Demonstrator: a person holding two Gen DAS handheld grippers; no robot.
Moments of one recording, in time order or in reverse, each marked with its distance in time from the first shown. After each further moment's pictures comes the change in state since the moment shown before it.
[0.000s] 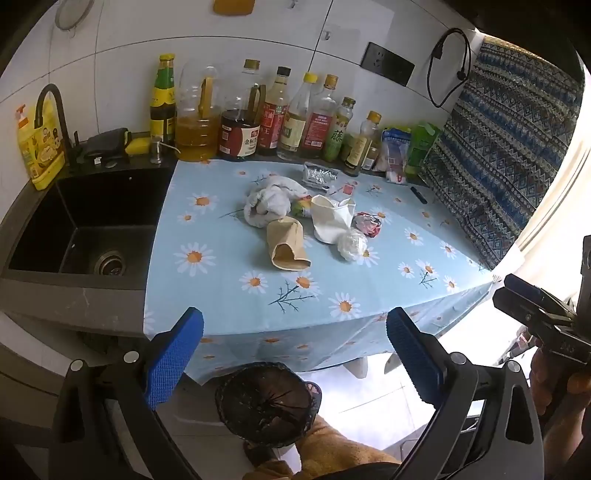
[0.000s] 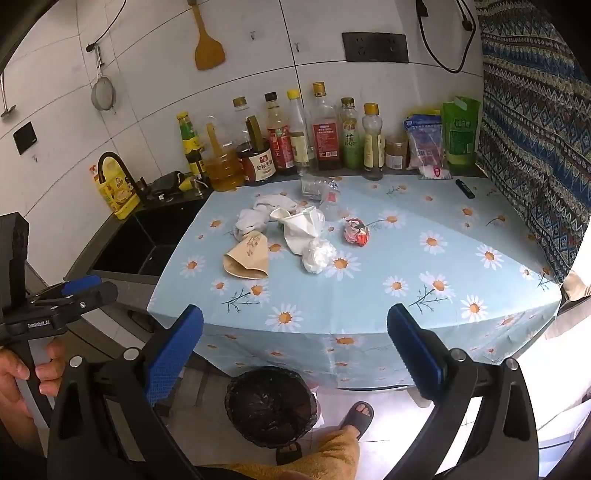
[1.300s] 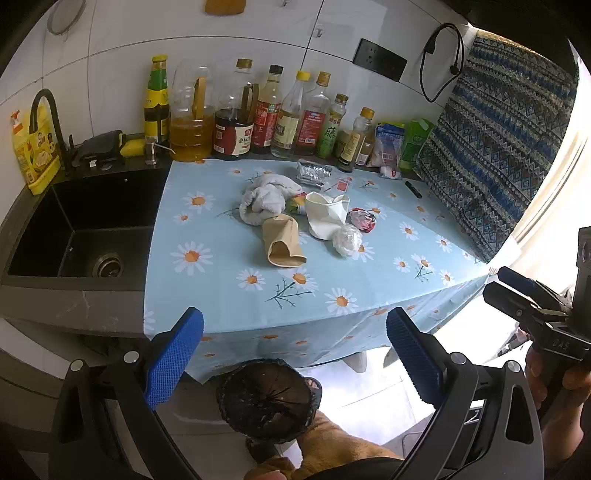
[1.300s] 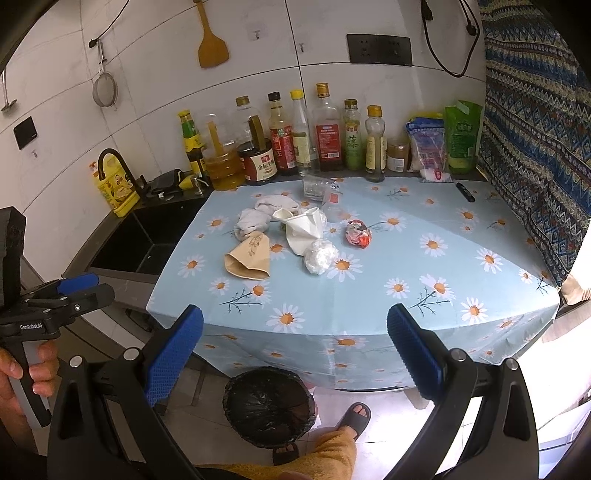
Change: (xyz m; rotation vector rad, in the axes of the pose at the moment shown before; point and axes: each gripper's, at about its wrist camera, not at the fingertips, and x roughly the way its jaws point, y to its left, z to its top) left arm -0.006 -0.004 -0.001 0.032 0.012 -0.007; right arm -0.001 0.012 0.000 -0.012 0.002 -0.014
